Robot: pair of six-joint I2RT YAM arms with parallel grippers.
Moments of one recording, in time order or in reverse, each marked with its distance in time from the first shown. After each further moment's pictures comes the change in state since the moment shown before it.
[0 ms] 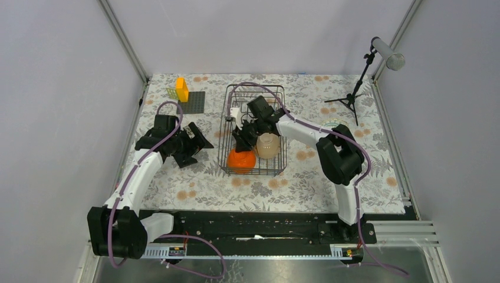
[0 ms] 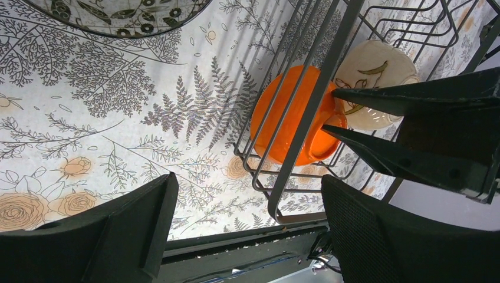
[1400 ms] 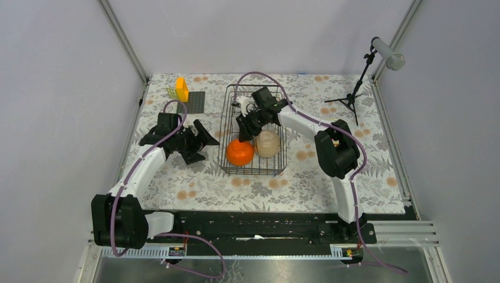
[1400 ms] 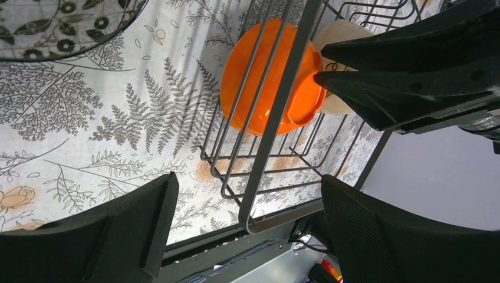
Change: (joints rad) left arm 0.000 0.074 -0.019 0.115 0.139 -0.026; right arm -0.079 0.093 0.148 -0.081 0.054 0.227
